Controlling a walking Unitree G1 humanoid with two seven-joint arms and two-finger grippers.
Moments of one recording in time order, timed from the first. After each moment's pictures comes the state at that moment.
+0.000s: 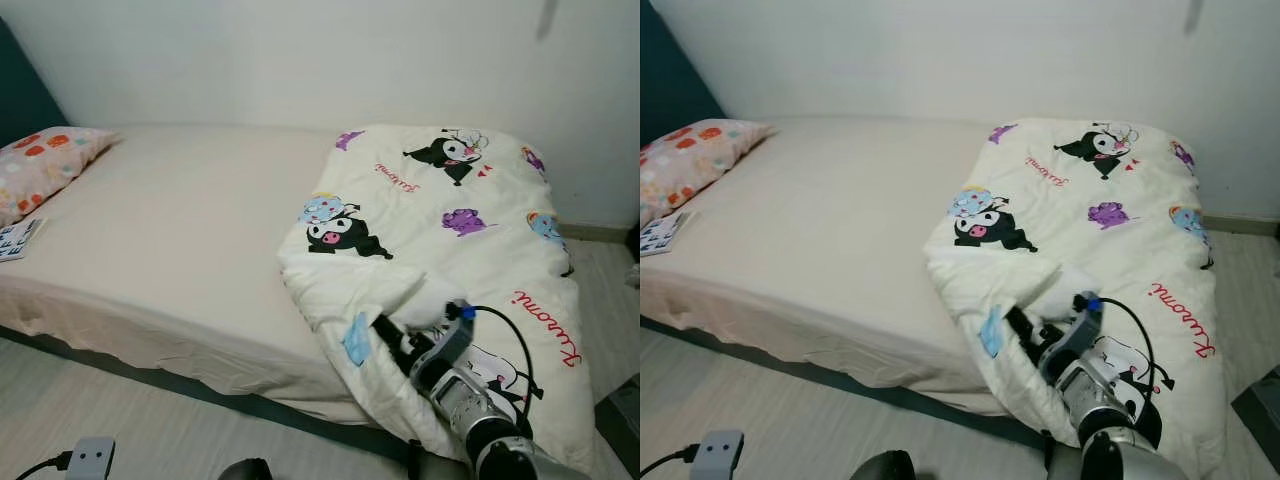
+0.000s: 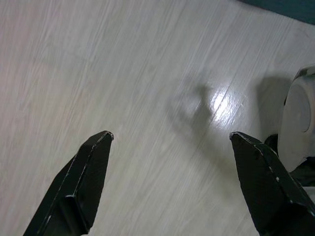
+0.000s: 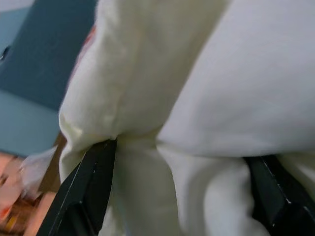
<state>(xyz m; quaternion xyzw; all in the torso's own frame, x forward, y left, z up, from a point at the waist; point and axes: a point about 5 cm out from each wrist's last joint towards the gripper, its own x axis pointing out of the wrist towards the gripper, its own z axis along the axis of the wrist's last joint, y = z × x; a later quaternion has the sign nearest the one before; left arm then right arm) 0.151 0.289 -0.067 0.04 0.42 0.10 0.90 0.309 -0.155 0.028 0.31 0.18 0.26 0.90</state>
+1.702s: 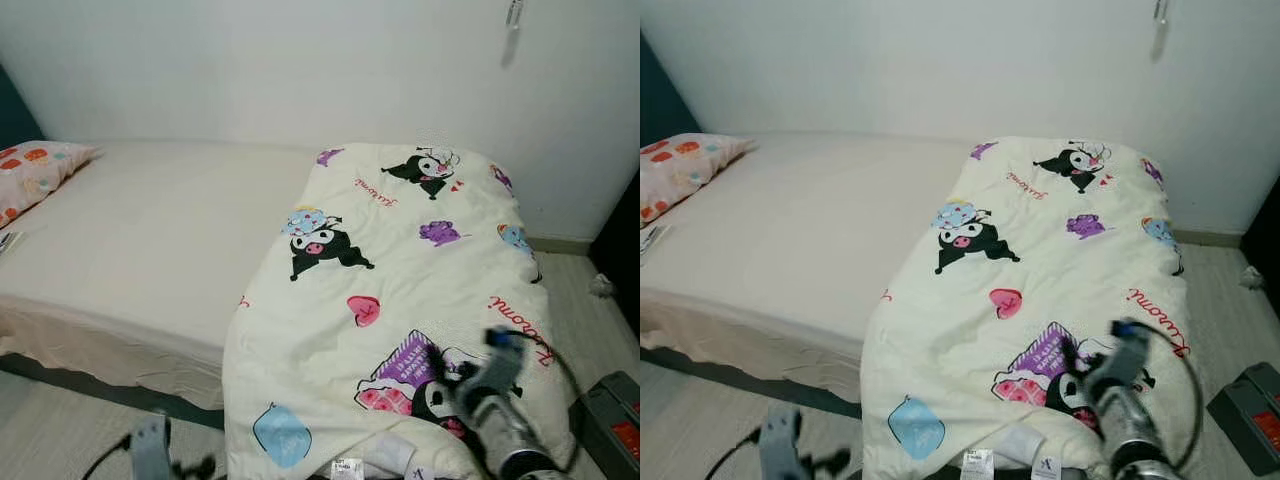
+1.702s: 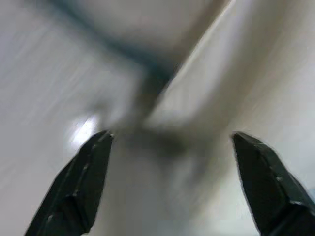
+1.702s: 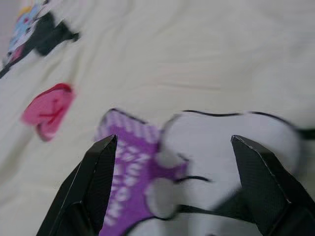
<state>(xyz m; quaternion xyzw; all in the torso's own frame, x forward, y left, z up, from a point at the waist) 0.232 0.207 -0.049 -0.26 0.31 0.04 0.91 0.277 -0.253 0.003 0.23 0.19 -0.09 0.95</state>
